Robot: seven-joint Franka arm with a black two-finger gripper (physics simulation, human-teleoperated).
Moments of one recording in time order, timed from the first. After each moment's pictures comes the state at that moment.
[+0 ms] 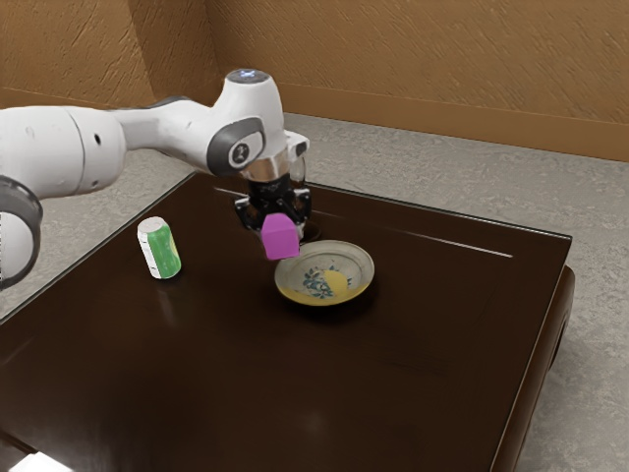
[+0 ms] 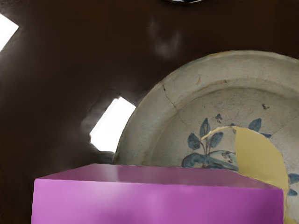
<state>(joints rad) 0.21 0.56 -0.34 -1.44 0.26 2.05 -0.80</state>
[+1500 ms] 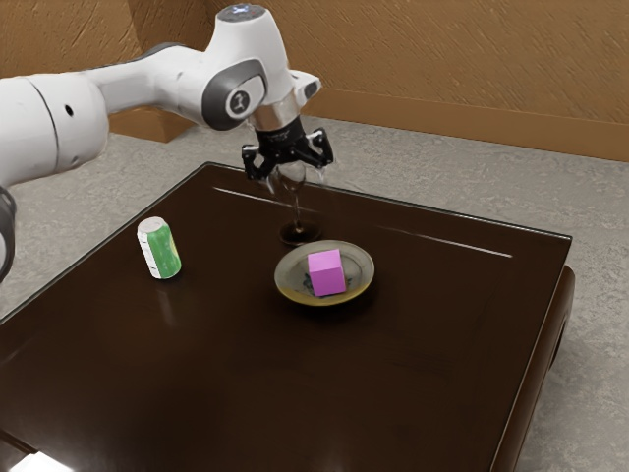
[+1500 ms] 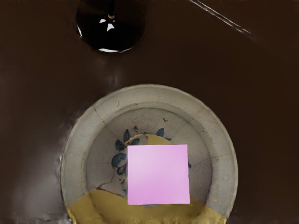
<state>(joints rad) 0.12 0.42 -0.31 -1.39 0.19 2.01 -0.77</state>
